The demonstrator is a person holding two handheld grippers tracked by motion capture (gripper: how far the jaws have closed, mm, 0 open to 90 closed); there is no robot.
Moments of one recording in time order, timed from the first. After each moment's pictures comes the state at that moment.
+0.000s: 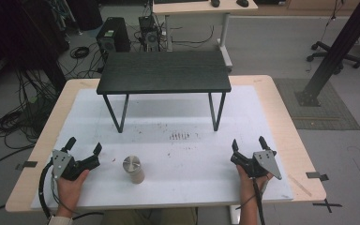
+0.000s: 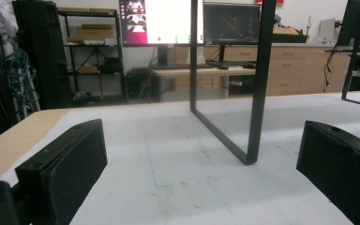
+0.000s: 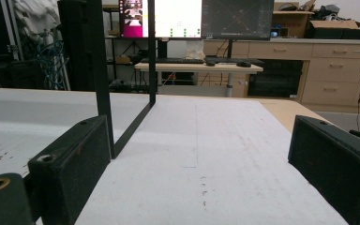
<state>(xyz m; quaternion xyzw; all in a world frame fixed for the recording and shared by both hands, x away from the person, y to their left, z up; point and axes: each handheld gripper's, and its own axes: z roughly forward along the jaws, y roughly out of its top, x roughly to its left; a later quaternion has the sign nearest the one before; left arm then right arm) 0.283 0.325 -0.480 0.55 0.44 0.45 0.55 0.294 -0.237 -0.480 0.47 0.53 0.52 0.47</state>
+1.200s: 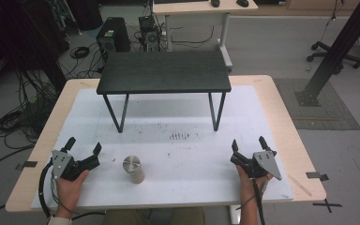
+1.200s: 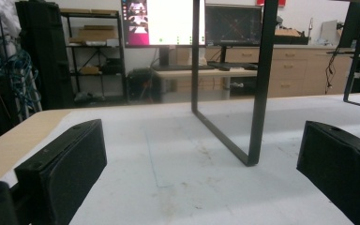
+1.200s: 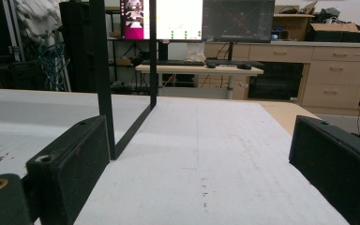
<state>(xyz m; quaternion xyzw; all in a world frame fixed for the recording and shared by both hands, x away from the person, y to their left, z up) 0.282 0.325 -0.480 0.54 0.44 0.45 0.55 0.294 -0.237 -0.480 0.46 0.53 0.53 0.47</state>
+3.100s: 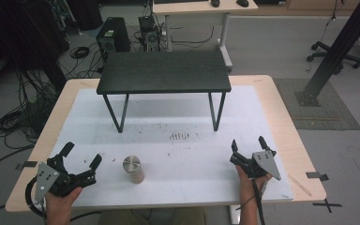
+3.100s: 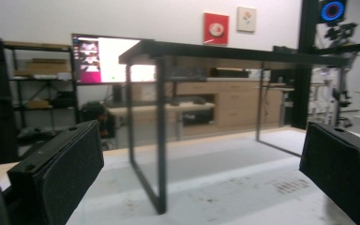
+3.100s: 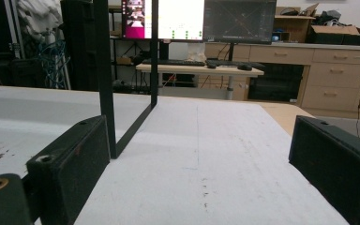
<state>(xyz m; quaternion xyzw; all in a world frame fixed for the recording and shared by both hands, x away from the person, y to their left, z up) 0.216 0.294 -0.418 0.55 0.36 0.41 0.64 0.294 -0.236 -0.480 0.46 0.54 0.52 0.48</state>
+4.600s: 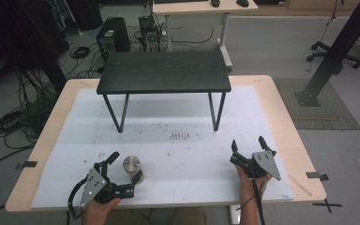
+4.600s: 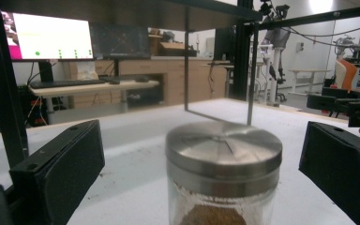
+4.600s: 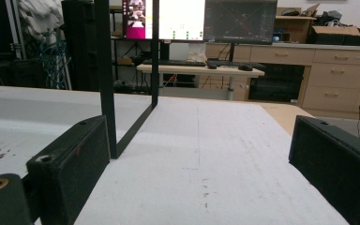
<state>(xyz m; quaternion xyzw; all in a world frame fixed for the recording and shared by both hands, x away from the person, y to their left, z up) 0.220 0.212 -0.463 0.61 0.31 0.33 0.65 0.293 -0.236 -0.480 0.46 0.54 0.52 0.47</state>
